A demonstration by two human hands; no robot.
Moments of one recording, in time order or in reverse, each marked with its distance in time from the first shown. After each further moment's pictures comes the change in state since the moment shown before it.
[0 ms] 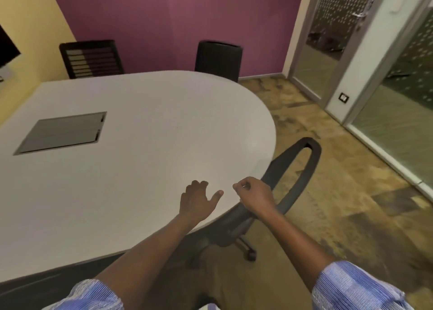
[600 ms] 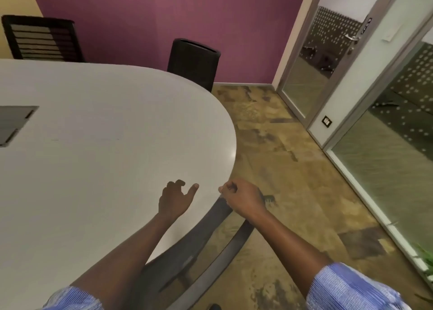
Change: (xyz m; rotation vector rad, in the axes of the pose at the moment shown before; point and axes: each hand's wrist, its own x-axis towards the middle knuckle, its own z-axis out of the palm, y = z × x) left_hand 0.218 0.179 0.093 -0.357 0.058 -0.271; right_hand 0.237 0.075 -0.177 -0.122 -0.100 -0.097
